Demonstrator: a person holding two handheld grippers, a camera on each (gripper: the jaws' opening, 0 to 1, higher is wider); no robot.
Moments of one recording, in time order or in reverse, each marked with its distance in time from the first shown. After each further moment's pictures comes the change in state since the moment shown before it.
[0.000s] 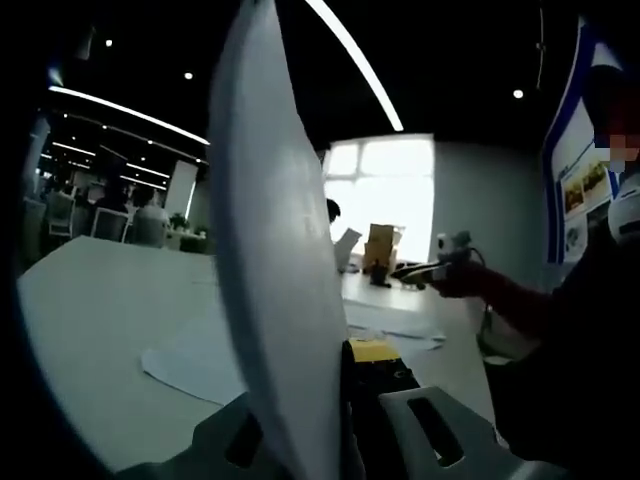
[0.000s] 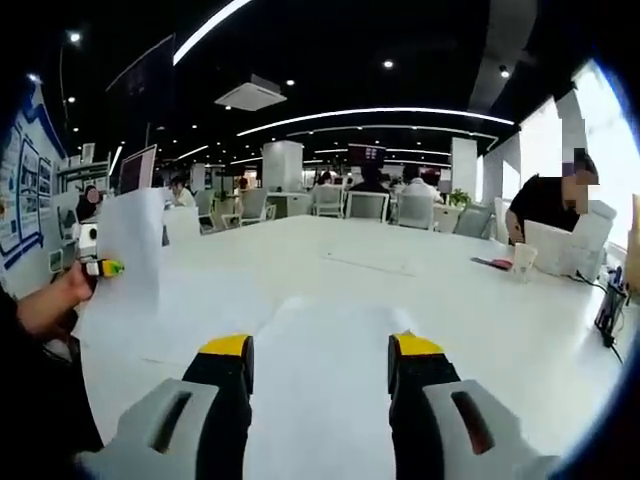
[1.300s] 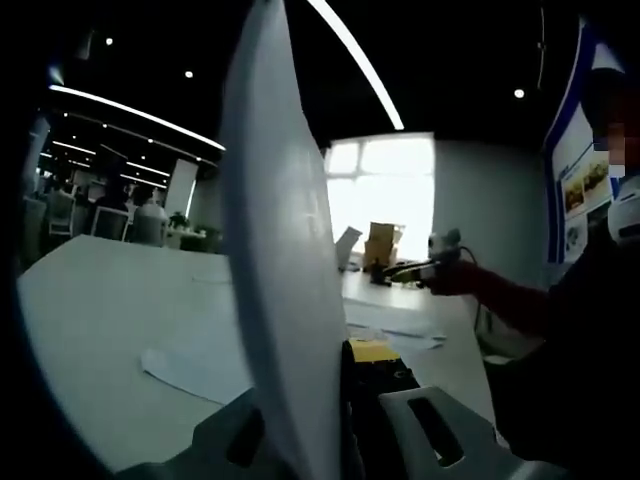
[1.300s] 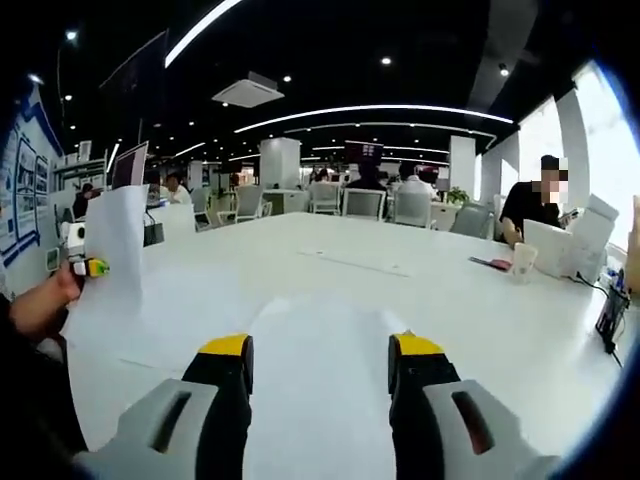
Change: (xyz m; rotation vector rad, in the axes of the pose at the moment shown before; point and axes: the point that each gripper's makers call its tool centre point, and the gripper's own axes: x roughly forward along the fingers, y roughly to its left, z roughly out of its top) left arm 0.001 0.000 -0.001 -0.002 0.007 0.003; right arm 0.019 -0.023 0.002 -0.004 0.013 -0.013
